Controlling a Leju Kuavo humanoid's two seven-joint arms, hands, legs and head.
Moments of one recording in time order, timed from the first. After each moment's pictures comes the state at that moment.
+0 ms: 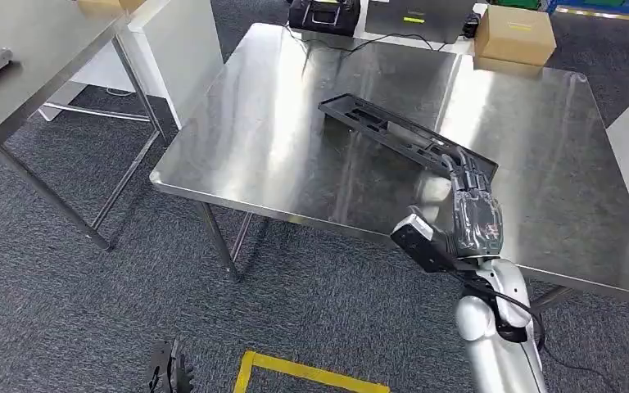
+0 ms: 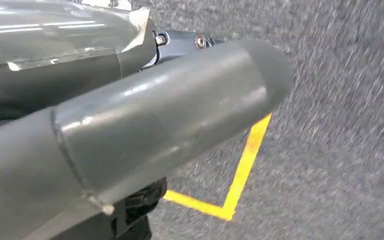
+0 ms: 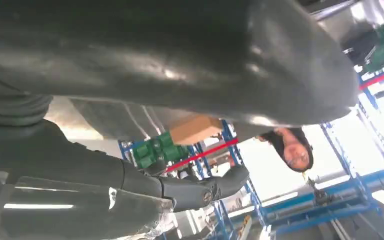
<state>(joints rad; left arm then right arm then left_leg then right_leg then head) -0.23 -0.17 0.53 -0.21 -0.28 0.12 -0.28 -0.31 -0.01 0.23 -1.25 1.03 -0.25 -0.20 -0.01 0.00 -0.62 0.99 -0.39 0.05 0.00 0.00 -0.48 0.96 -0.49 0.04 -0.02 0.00</state>
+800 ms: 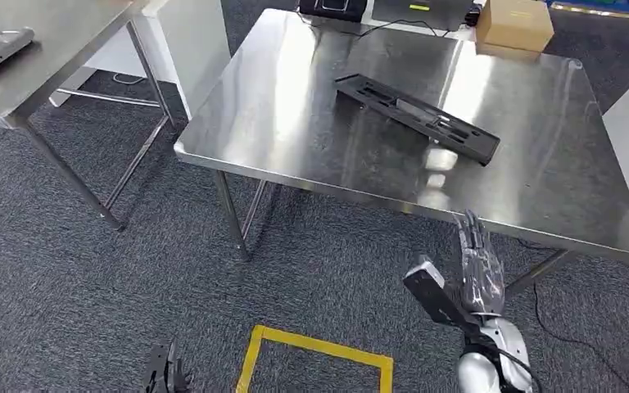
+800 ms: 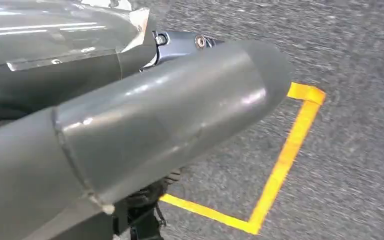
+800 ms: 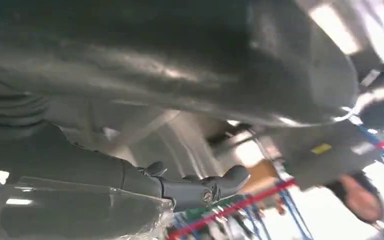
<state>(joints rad) -0.21 -0.17 0.54 -0.21 -0.27 0.13 -0.28 -0.03 0.04 0.14 -1.34 0.94 -0.24 -0.18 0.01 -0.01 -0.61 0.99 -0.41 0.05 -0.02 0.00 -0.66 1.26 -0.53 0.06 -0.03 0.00</state>
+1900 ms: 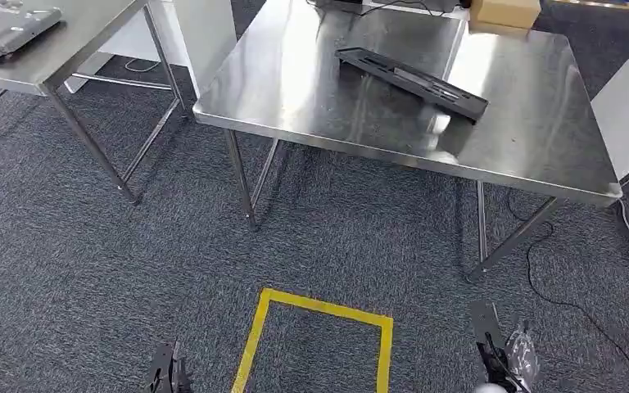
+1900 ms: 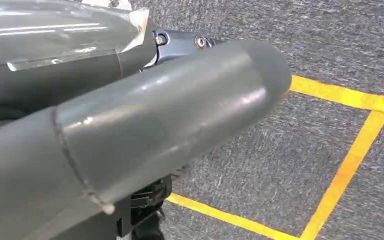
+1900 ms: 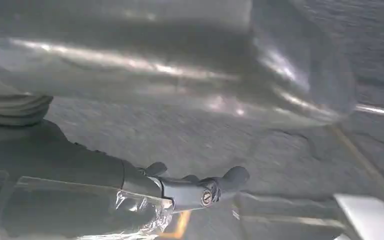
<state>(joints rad) -0.22 -0.18 0.54 -0.21 -0.29 0.15 -0.26 -0.24 0.05 -0.36 -0.49 0.88 -0.49 -0.10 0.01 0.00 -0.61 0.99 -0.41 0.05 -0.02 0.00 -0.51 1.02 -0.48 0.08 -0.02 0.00</state>
